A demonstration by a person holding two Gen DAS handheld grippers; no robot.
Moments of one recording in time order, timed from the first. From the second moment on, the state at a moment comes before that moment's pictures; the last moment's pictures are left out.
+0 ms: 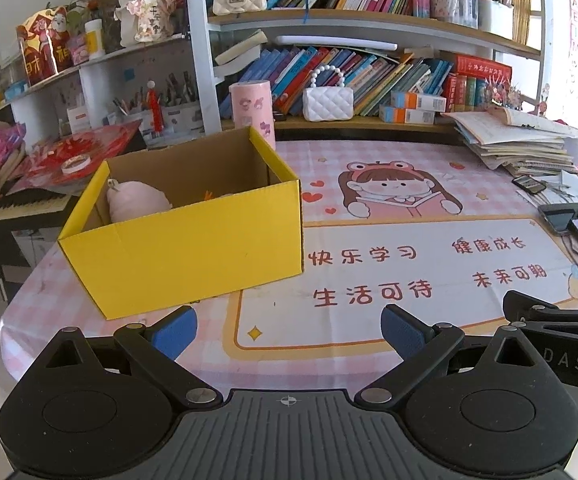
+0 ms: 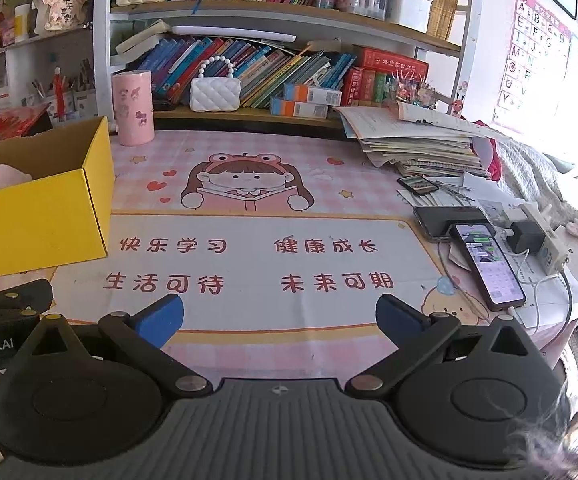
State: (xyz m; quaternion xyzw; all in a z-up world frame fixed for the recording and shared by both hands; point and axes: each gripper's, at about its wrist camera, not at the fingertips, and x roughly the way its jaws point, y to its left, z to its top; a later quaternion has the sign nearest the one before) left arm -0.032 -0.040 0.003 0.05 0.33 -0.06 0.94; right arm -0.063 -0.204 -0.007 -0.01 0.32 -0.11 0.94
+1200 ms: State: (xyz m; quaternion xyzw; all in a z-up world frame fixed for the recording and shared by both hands) left arm -0.028 -0.039 0.001 0.05 0.34 -0.04 0.94; right arm -0.057 -0.199 -0.010 -0.01 0.33 -0.13 0.94
